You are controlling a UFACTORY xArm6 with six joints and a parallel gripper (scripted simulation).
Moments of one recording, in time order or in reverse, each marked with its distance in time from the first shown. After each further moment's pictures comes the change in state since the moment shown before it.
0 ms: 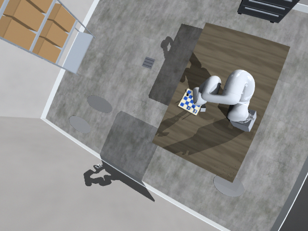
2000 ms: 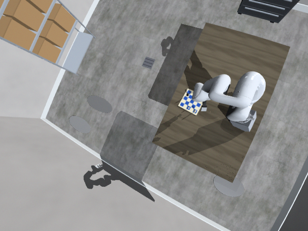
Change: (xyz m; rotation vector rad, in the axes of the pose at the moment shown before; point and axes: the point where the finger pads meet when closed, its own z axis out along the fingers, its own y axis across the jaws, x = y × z) arm -0.001 0.000 -0.048 0.007 -0.015 0.001
